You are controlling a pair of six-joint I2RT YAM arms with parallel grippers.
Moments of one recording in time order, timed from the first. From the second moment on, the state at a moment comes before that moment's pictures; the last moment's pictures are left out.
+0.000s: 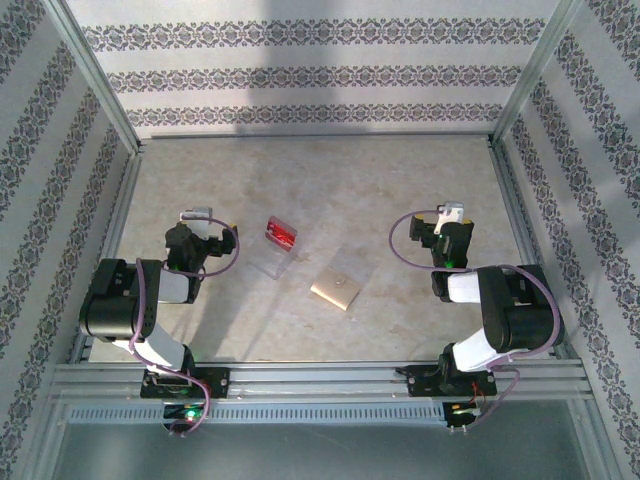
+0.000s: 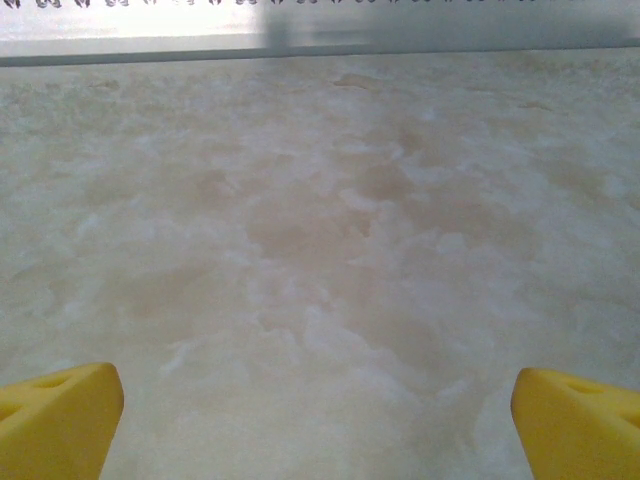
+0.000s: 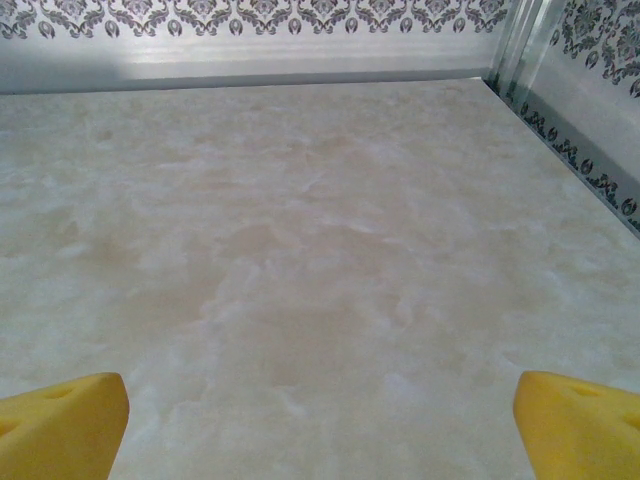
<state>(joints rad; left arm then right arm) 0.04 1.60 0.36 0.89 0.14 0.01 0.03 1.52 0.36 0.83 0.18 0.05</state>
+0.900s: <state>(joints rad) 0.05 1.05 0.94 -0.31 0.17 -0.03 0.60 1.11 0.88 -0.28 0.43 0.68</state>
